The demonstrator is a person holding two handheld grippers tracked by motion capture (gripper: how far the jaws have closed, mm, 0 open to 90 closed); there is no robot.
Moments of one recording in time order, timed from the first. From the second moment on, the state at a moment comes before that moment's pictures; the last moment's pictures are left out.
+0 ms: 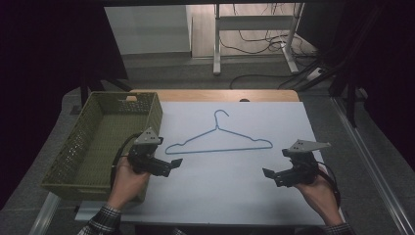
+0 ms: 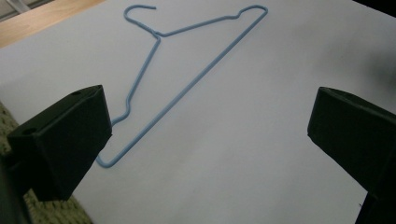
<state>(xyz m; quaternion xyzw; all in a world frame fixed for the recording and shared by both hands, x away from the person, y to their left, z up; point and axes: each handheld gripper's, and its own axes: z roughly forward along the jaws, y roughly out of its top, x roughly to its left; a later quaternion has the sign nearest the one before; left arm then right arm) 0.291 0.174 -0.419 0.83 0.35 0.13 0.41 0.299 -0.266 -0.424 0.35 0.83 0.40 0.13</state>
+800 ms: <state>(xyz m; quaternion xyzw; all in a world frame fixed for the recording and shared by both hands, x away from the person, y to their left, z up) 0.340 0.118 -0.439 0.85 0.34 0.12 0.40 0.351 -0.231 -0.426 0.35 0.85 0.36 0.14</state>
